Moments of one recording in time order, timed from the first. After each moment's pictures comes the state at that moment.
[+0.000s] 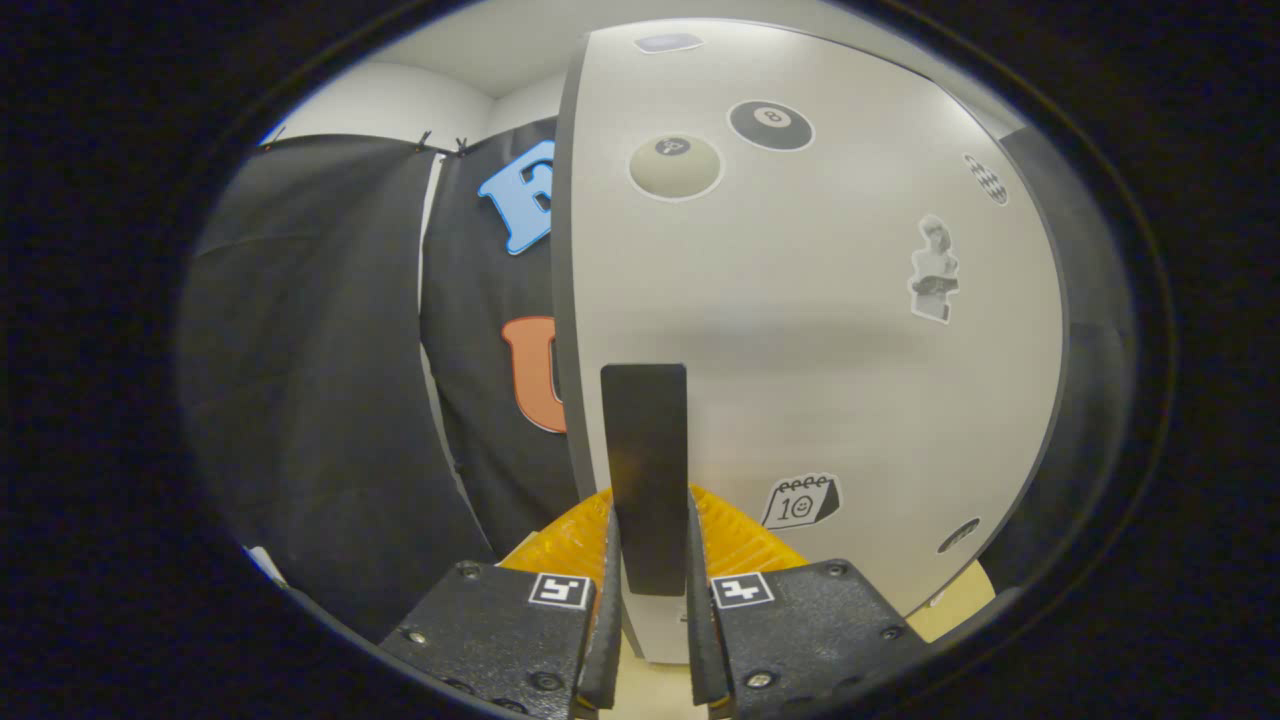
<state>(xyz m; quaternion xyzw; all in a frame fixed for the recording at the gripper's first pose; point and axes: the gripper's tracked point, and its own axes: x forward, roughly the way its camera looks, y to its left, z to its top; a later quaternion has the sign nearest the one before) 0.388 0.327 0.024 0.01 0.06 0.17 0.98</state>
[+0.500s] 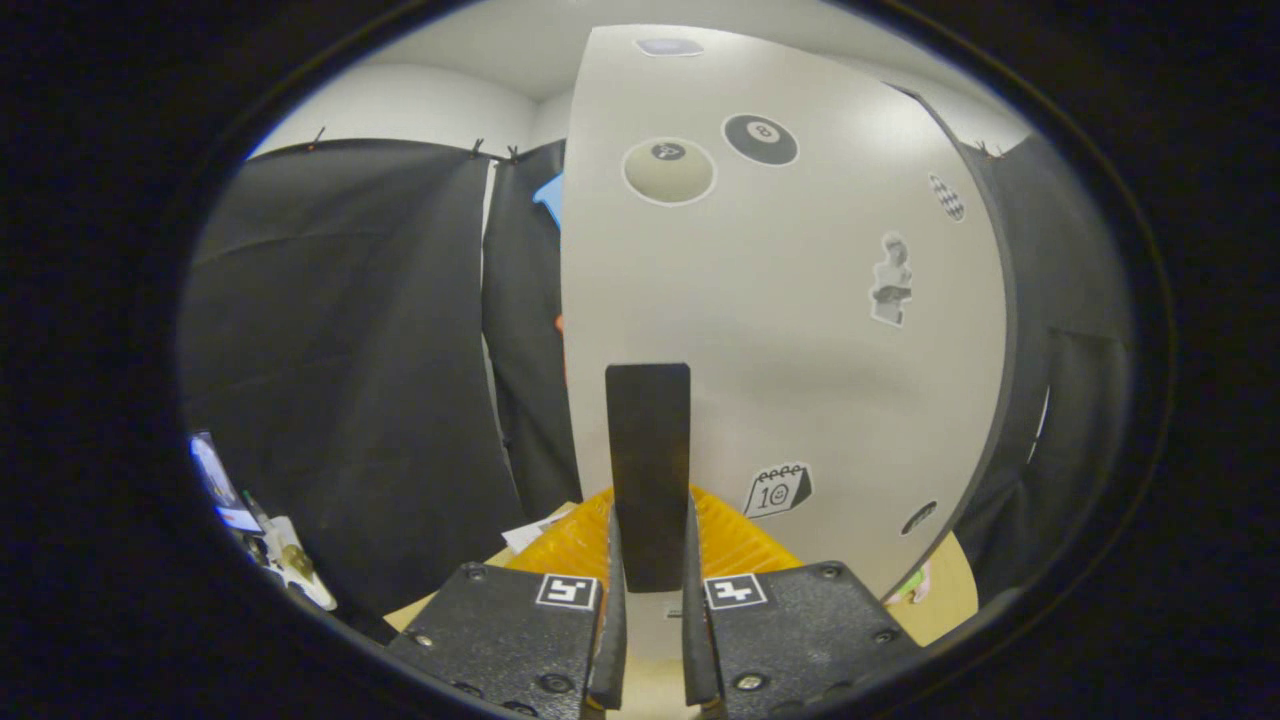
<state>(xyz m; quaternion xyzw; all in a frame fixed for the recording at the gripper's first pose) 0.298 0.288 0.022 -0.01 0.06 0.22 0.97</state>
